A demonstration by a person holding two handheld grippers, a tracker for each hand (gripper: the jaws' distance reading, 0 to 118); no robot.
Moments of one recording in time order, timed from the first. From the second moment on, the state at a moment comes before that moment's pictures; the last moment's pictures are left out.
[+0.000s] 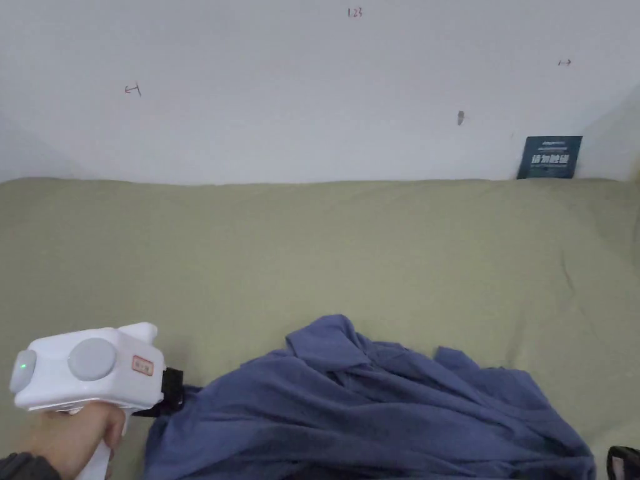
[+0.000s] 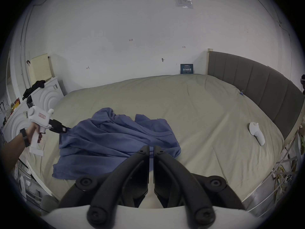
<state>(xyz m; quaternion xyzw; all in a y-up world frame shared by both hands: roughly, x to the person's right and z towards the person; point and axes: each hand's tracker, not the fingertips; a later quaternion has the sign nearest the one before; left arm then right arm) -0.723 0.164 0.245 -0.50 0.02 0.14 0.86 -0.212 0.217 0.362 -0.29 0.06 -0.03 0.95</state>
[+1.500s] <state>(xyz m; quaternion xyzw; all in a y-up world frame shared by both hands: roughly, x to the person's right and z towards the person) -0.802 0.326 0.140 -0.31 -0.05 0.22 0.92 -0.329 0.331 0.028 -0.23 0.17 -0.09 0.96</state>
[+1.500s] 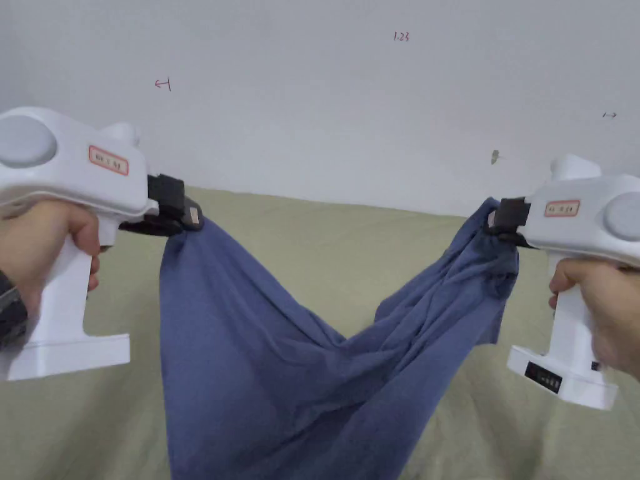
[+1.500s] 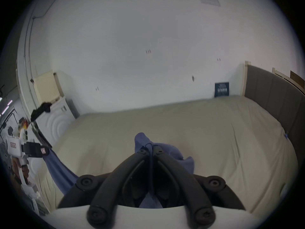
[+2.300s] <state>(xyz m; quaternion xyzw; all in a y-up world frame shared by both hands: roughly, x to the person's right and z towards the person) -0.781 0.220 0.255 -0.30 -0.01 0.13 0.95 -0.271 0.226 0.034 -0.28 0.14 -0.09 0.95</state>
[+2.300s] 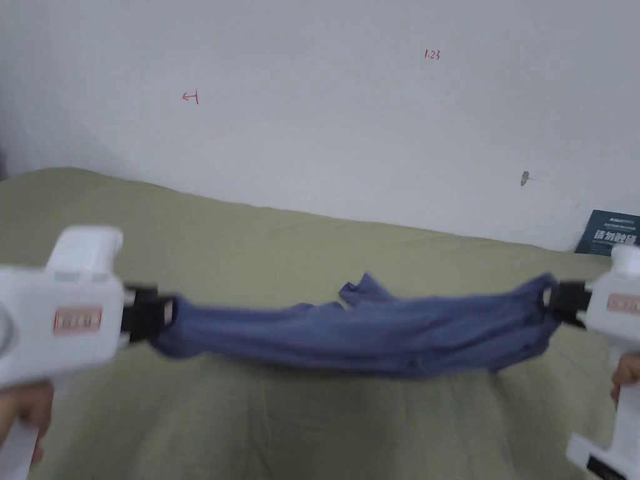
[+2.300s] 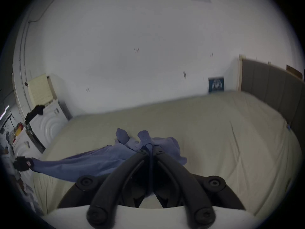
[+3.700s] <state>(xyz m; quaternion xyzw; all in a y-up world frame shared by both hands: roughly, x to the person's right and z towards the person) -0.528 0.207 0.453 -0.28 -0.01 0.05 0.96 -0.330 0.215 0.448 -0.27 0.06 0.03 0.96</state>
